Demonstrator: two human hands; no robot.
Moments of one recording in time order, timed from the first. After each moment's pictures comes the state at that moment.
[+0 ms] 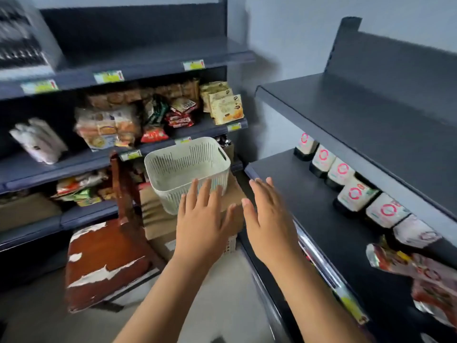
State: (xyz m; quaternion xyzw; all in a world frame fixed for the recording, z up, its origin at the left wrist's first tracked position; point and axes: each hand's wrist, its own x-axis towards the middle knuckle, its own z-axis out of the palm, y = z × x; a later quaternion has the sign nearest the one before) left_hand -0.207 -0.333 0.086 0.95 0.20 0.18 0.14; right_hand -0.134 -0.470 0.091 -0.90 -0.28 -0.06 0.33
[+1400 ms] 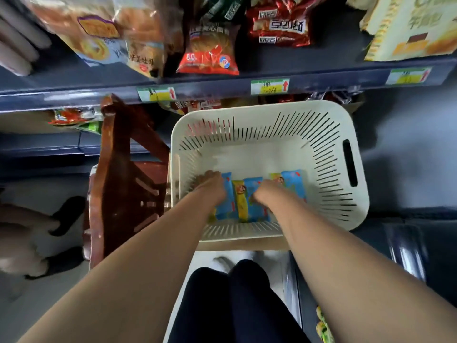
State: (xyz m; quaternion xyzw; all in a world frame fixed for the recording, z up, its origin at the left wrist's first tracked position) left_hand 0.062 0.058 -0.232 0.79 0.46 -0.33 0.24; right_hand 0.179 -0.035 -0.246 -0.81 -0.30 0.48 -0.10
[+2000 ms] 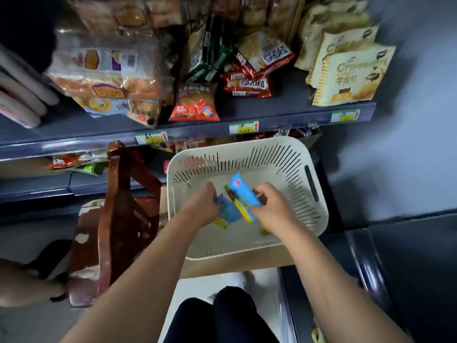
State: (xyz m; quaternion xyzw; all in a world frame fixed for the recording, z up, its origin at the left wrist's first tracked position) left_hand 0.054 0.057 -0.173 0.83 0.42 -0.13 0.34; right_hand 0.179 -0.099 -0.143 -0.86 -0.21 0.36 0.30
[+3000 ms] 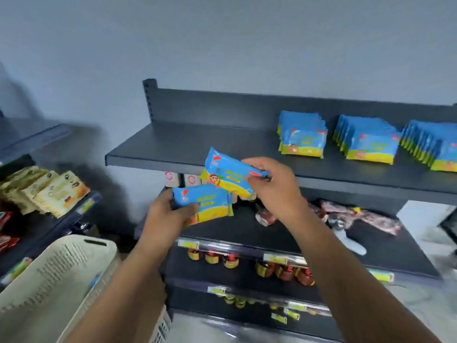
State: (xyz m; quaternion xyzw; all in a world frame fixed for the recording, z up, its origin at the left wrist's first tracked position) left_hand -0.079 -0.316 0.177 0.73 -0.10 -0.05 0.68; right_hand -0.150 -0.541 0.228 -0.81 0.03 -0.28 0.52
